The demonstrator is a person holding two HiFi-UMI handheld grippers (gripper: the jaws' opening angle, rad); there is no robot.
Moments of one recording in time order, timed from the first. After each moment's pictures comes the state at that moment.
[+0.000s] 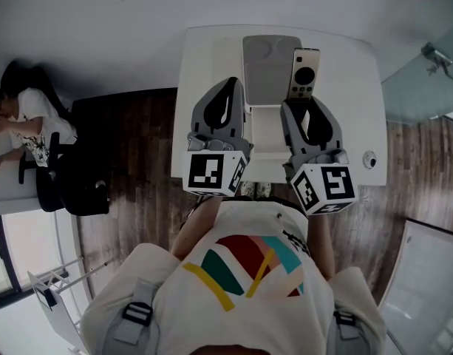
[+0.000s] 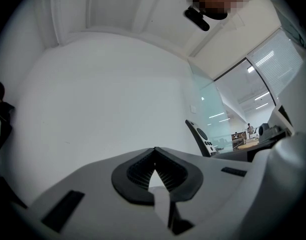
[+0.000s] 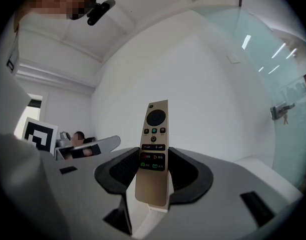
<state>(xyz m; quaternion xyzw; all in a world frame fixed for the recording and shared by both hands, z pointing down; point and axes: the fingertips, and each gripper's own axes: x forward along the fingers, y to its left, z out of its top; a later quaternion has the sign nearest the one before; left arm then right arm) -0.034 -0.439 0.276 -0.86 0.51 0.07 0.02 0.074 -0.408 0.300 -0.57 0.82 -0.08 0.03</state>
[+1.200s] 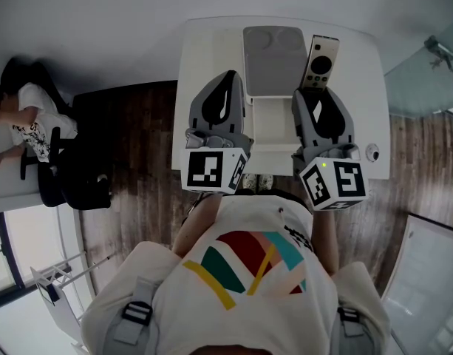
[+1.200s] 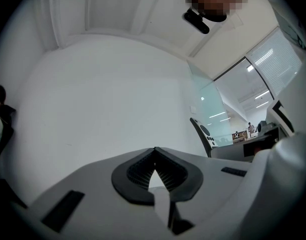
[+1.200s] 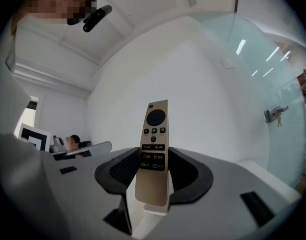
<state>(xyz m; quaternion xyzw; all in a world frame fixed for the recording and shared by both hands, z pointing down) -0.033 -0.429 0.271 -0.85 0.52 0.07 0.03 0.096 -0.403 0.286 -0.59 0.80 -0.07 0.05</state>
